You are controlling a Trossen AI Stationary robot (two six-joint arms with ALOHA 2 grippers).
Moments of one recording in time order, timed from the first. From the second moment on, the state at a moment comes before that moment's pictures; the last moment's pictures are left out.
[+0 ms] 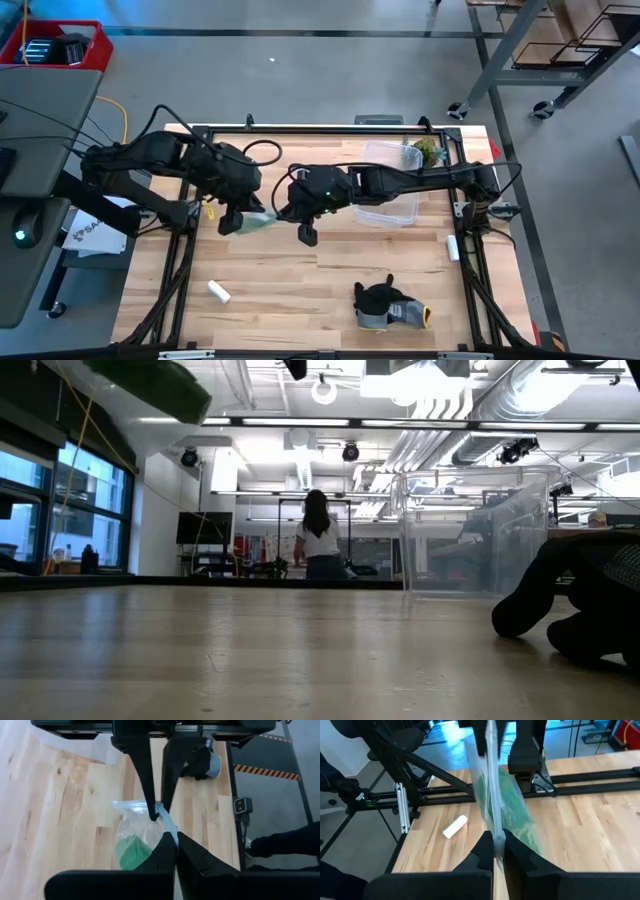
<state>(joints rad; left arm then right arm) -0.12 1.29 1.70 -1.26 0.08 -0.24 0.07 1.92 1.82 -0.42 -0.09 0.14</state>
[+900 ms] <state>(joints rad) -0.15 1.26 1.56 -1.23 -0.08 -0.24 0.07 1.94 1.81 -0.48 -0.07 0.15</state>
